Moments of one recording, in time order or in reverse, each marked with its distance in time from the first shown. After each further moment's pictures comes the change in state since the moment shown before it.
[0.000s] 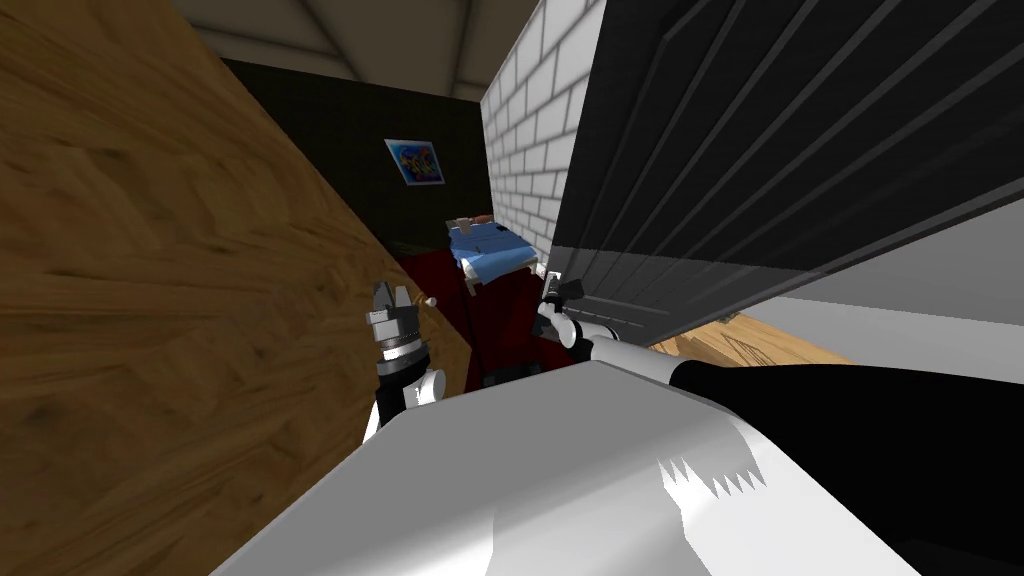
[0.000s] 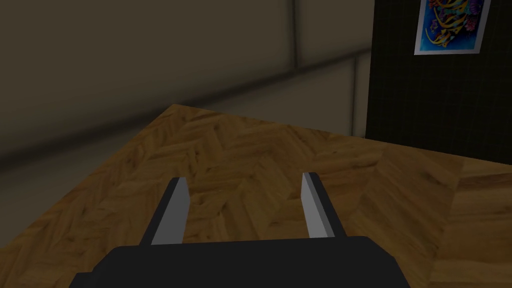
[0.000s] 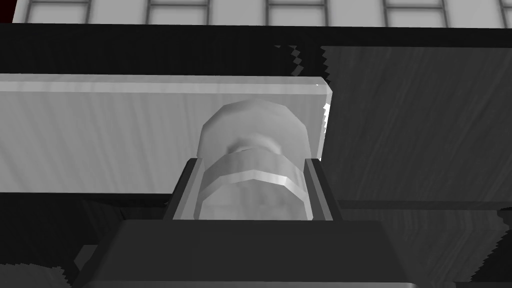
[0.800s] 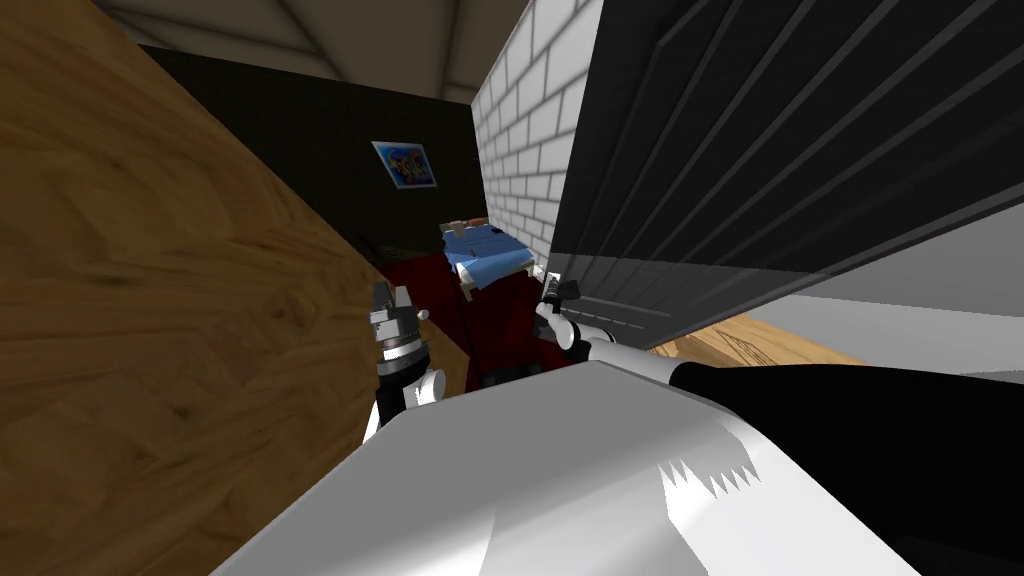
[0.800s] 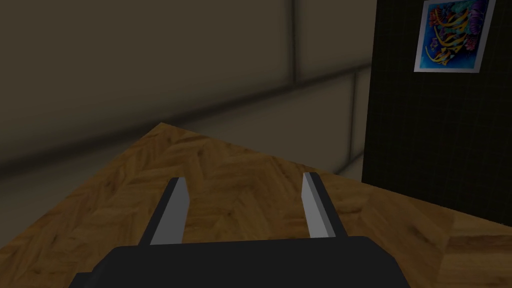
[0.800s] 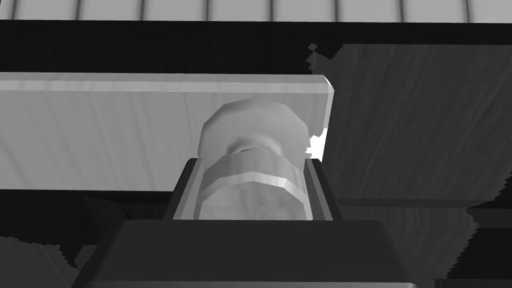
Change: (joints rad) arm 0.007 0.043 -0.049 -0.041 -0.020 0.008 0.070
